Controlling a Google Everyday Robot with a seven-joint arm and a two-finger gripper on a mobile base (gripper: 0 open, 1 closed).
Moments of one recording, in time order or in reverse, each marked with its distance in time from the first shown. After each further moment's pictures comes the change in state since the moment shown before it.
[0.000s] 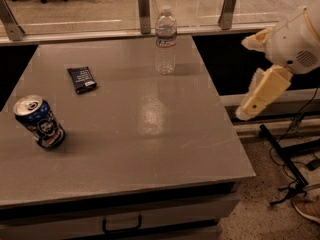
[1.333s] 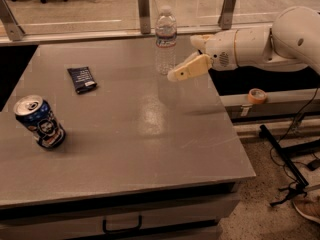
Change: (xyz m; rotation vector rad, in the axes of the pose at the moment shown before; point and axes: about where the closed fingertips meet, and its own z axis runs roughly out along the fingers) arm -0.090 -0.099 0.130 -0.029 -0.631 0.246
